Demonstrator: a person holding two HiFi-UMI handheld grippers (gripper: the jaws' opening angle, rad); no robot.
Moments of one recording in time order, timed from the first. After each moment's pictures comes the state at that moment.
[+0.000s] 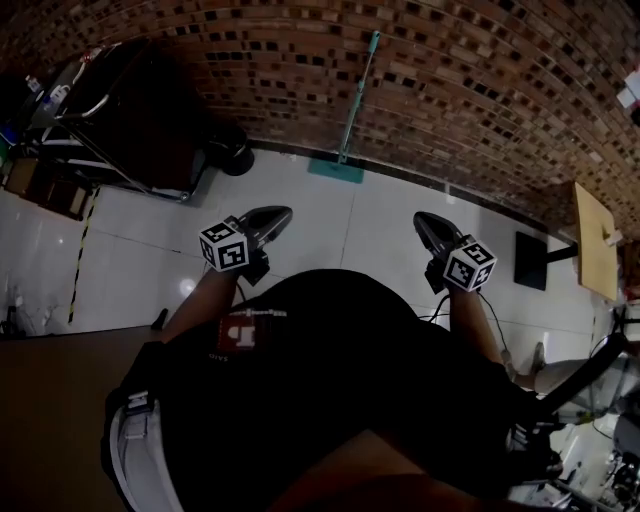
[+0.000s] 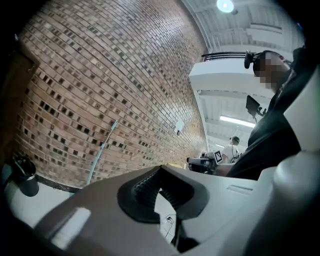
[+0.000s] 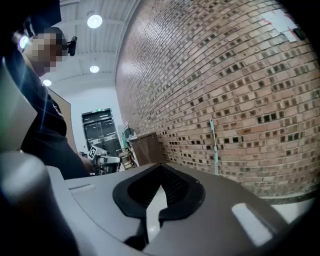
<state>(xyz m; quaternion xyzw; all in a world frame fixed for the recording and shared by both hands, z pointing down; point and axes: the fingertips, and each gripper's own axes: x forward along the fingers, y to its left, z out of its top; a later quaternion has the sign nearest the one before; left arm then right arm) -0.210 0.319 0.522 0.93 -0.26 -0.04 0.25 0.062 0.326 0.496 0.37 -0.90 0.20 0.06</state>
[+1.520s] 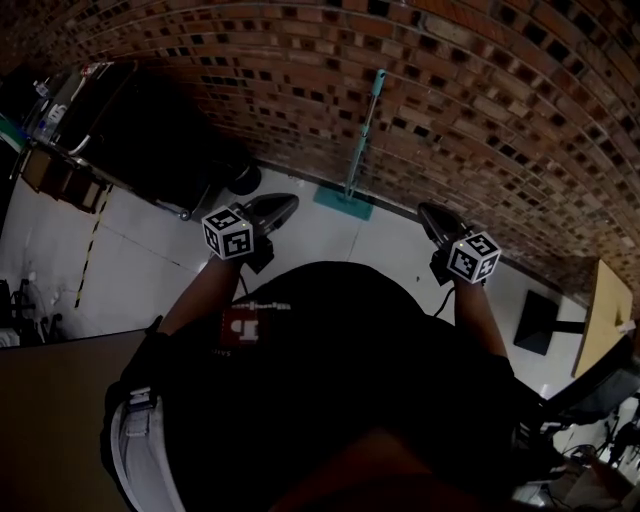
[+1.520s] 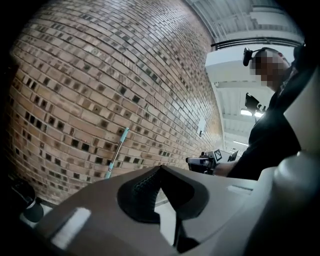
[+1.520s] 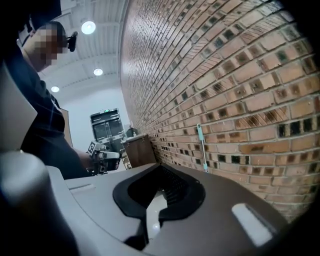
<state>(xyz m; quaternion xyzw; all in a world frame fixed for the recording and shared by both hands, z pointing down) -0.114 0.055 0.508 0.91 -0.34 -0.02 0.23 0.148 0.023 0.509 0.30 -0.93 0.20 0.07</state>
